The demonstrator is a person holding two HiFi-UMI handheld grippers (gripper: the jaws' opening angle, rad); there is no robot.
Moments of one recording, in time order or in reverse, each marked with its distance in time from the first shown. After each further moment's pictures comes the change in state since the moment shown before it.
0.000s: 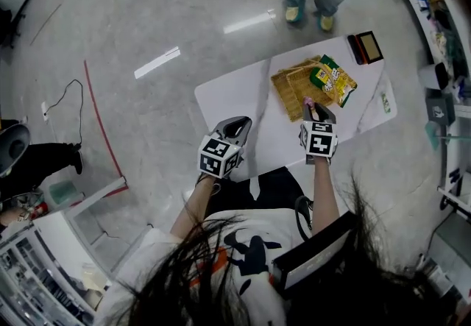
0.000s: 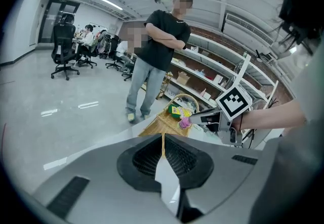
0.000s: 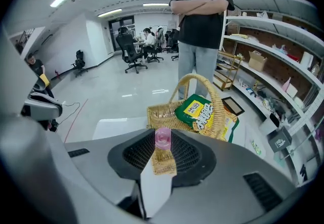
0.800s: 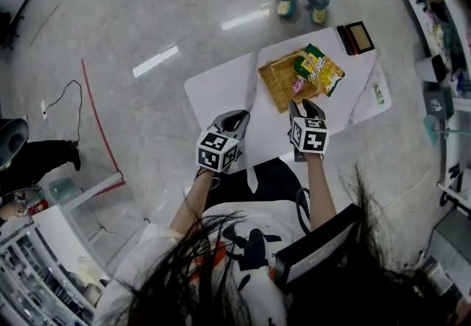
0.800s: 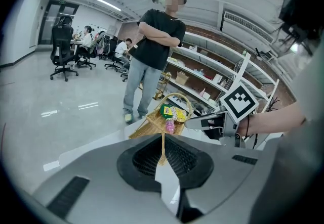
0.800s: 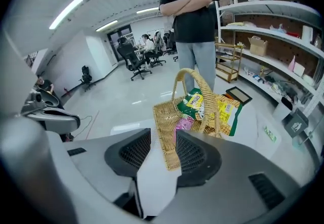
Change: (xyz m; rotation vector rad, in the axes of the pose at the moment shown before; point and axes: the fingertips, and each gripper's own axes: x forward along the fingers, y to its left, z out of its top) left arm 0.023 -0.044 0.002 0.006 -0.010 0.010; right arm -0.017 -0.003 -0.017 0.115 -0.028 0.140
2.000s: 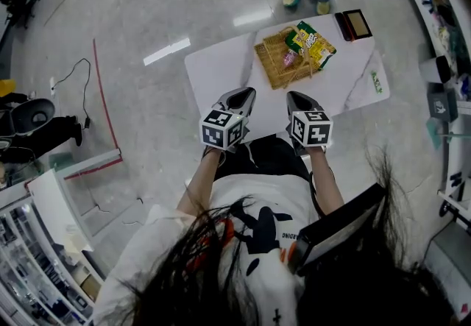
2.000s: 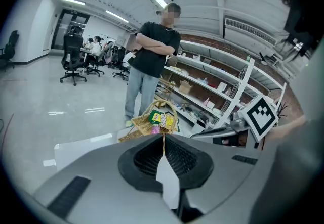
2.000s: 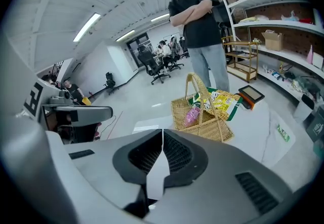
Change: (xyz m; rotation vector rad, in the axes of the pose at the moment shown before) left arm -0.001 -0.076 0.006 -0.049 -0.119 0.085; right arm -0.073 0.007 -0.035 -0.047 -0.043 0.251
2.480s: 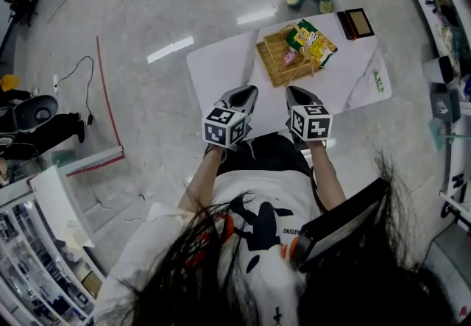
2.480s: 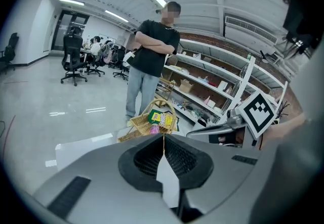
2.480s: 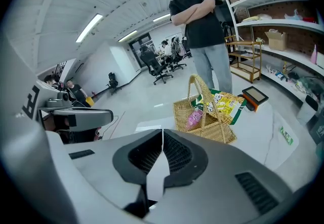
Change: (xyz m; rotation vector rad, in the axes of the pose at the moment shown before) left arm -0.001 -0.006 0.003 0.001 0.012 0.013; right arm 0.004 0.005 0.010 -0.010 0.001 0.031
